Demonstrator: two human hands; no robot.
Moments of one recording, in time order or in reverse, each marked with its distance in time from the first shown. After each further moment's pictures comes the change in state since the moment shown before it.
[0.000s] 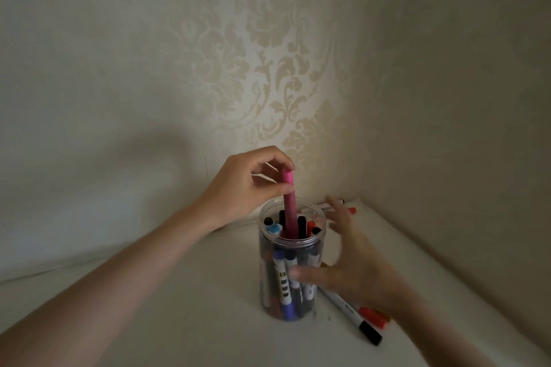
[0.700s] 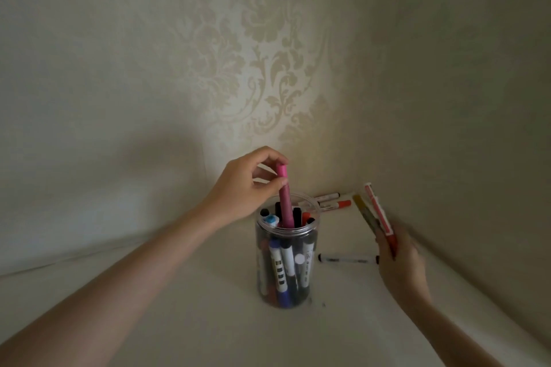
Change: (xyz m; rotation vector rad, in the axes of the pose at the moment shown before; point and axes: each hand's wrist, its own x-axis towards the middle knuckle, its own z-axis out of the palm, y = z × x) left_hand -0.006 -0.007 0.014 0.036 0.050 -0.082; right_hand 0.007 0.129 -0.003 -0.005 0.671 0.124
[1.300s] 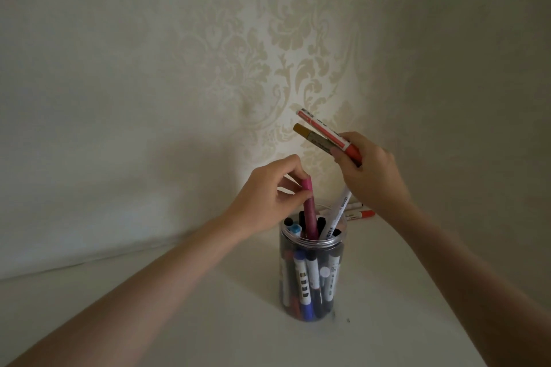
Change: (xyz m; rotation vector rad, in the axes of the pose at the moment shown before) left_hand -0.004 0.000 -0.002 0.029 0.011 0.067; right_hand 0.068 -0.177 0.011 0.026 -0.121 -0.538
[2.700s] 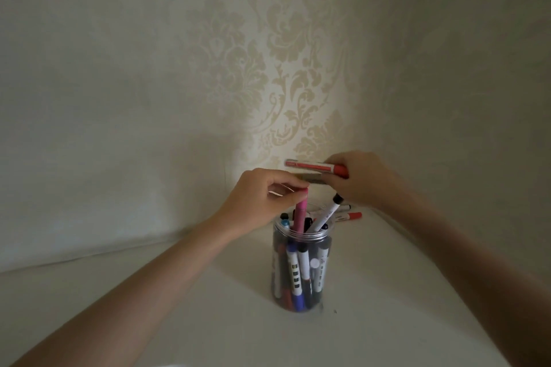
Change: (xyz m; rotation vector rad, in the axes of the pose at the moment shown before) left_hand -0.015 0.019 -0.009 -0.017 0.004 -0.095; right_hand -0.002 -0.031 -0.033 -0.346 -0.392 0.070
